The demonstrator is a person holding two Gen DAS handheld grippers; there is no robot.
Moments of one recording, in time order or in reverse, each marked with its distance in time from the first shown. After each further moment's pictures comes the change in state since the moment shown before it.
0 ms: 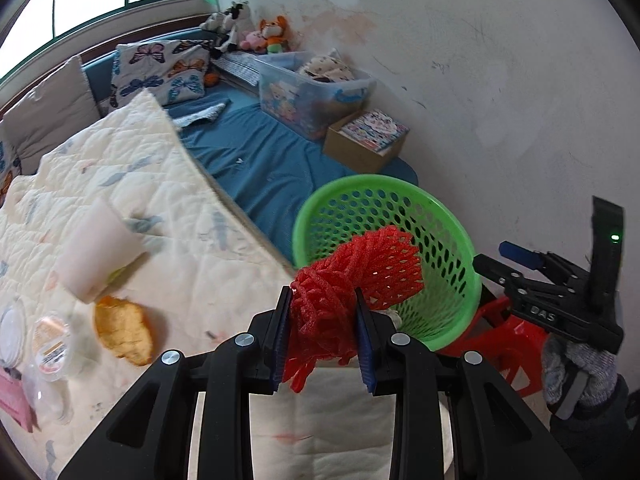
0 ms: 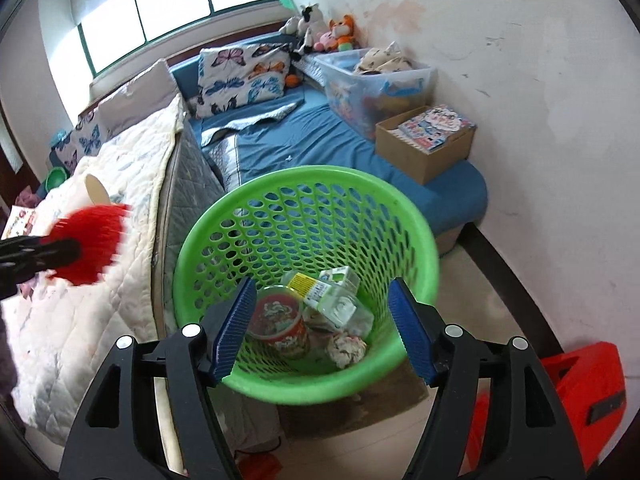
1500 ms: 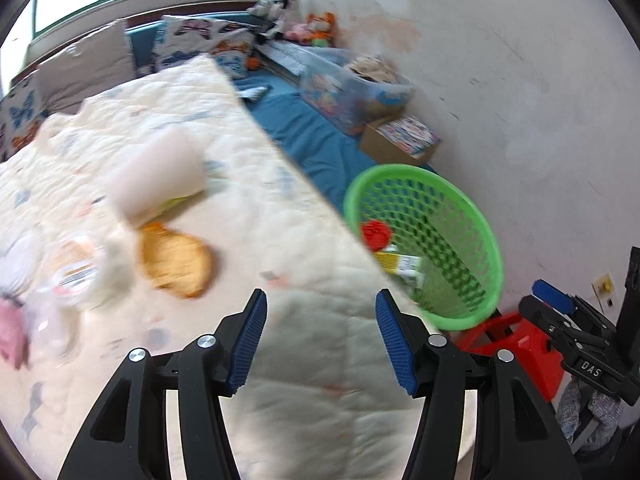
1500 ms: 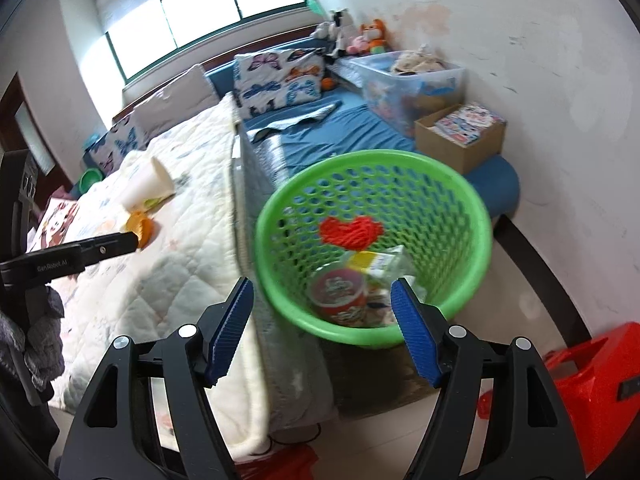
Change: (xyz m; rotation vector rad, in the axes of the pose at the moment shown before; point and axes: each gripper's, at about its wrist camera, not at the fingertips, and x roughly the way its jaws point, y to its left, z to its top) left arm -0.024 0.058 -0.050 -0.177 -0.021 0.067; right arm -0.032 0.054 -0.034 -0.018 -0.012 0.134
